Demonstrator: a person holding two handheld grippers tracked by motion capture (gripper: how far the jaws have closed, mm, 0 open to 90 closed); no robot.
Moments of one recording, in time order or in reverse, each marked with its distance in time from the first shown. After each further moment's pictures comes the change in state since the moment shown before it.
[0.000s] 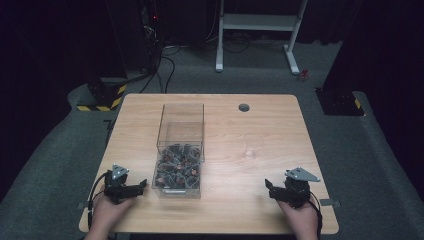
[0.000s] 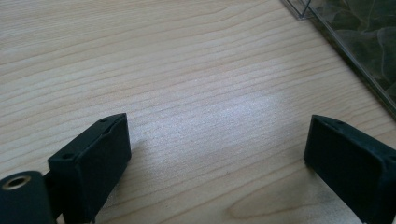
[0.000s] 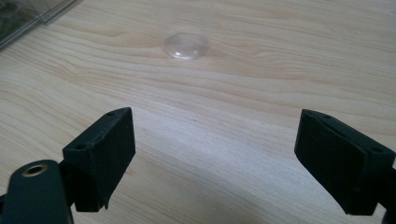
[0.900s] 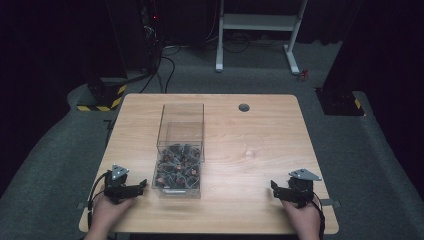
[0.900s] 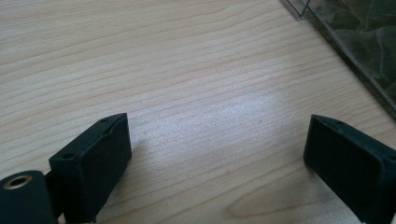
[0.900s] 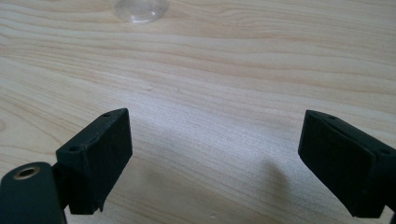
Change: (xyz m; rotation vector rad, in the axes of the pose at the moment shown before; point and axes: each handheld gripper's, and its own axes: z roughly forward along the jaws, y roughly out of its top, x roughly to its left) left arm 0.000 0.000 0.000 -0.001 -0.001 0.005; right arm -0.022 -0.018 0.014 0.075 -0.075 0.054
